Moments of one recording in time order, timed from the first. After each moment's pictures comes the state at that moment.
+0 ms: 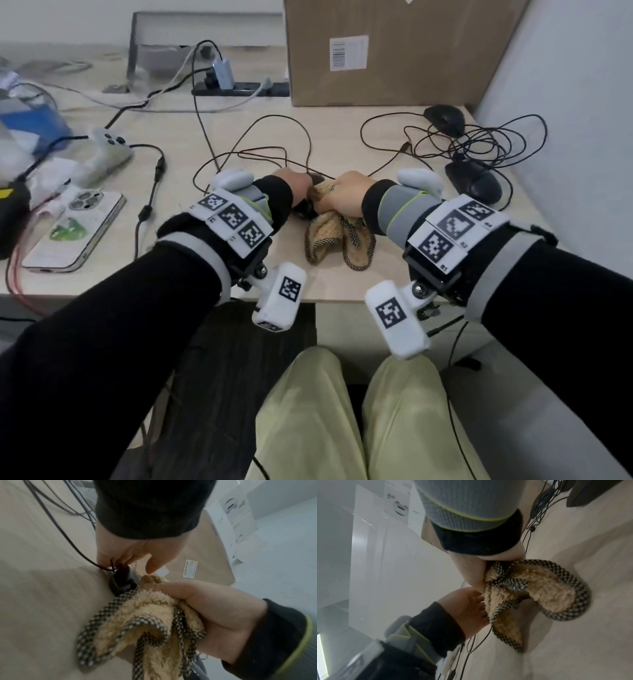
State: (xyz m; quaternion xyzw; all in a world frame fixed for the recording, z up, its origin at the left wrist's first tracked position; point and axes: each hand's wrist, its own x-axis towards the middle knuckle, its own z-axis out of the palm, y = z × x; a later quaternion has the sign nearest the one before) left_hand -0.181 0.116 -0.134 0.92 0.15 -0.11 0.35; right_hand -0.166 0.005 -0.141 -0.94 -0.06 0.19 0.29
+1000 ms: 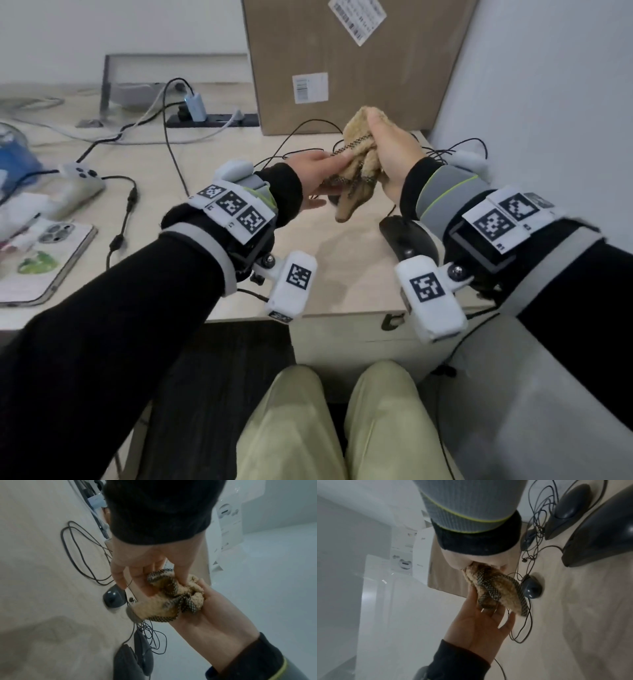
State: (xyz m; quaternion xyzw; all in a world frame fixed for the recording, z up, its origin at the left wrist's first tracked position) left_hand -0.176 0.063 -0.097 0.75 0.01 -0.16 0.64; right_hand -0.148 -0.073 -0.090 -0.72 0.02 -0.03 0.70
